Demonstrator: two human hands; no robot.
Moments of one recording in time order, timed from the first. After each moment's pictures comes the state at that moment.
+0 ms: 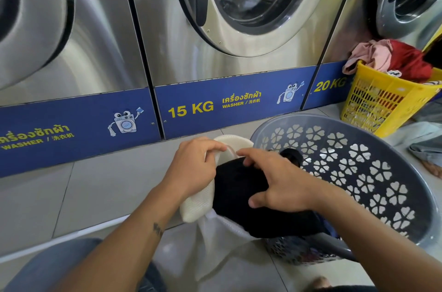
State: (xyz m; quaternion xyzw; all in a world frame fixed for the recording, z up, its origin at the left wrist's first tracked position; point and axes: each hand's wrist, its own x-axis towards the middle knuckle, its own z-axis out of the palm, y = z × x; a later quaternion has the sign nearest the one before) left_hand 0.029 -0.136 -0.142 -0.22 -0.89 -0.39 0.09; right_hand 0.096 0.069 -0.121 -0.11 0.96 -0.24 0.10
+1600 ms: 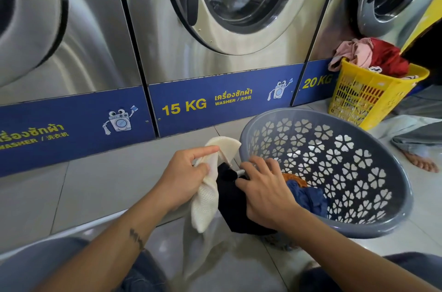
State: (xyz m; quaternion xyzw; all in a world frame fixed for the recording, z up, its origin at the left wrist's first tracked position) left_hand 0.066 -0.152 -0.155 -0.13 -0.80 -0.58 -0.10; right_hand 0.136 0.040 -0.170 -0.13 0.99 0.10 -0.04
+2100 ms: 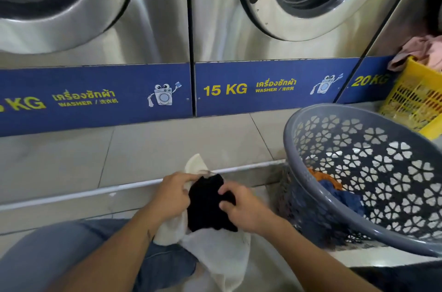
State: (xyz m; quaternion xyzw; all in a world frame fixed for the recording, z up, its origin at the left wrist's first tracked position) left_hand 0.087 -0.269 -0.257 -0.06 -0.93 -0.34 -0.11; right_hand 0.118 -0.059 -0.254 -0.03 0.92 -0.35 0.18
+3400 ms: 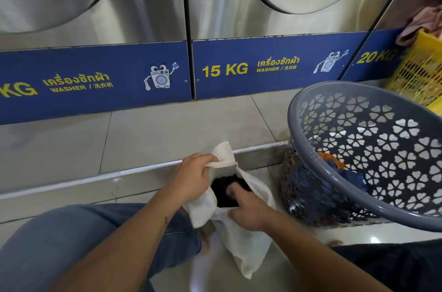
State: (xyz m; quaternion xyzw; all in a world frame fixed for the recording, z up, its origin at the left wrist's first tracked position) left_hand 0.077 -0.241 -0.271 -0.15 -0.93 -0.34 -0.05; right_hand 0.135 -0.052 -0.305 -0.01 0.88 -0.37 0.29
